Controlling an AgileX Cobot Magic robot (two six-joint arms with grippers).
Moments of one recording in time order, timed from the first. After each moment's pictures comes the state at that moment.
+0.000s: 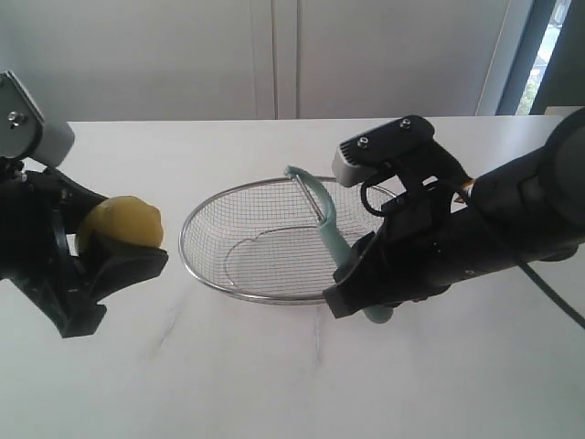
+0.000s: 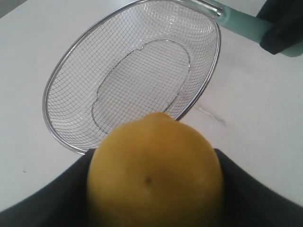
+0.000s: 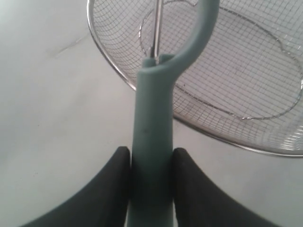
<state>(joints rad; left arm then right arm) -0.48 1.02 -0.65 -0.84 0.47 1.13 0.58 1.32 -0.82 0.39 0.55 -0.36</state>
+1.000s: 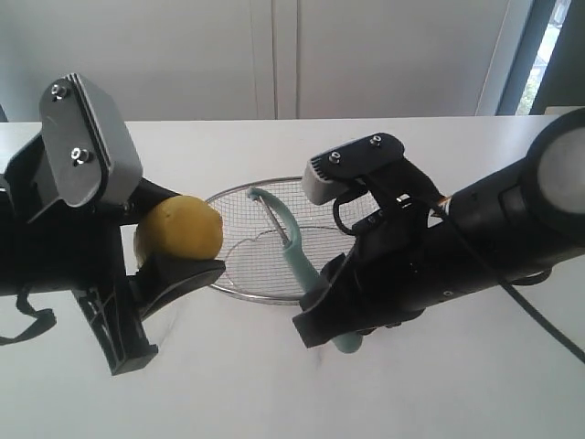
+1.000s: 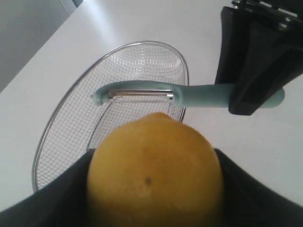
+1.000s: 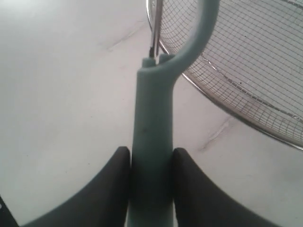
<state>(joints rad) -0.73 1.04 -0.65 -0.87 0.27 1.30 0.65 1.32 -0.82 0.53 0.58 -0.43</state>
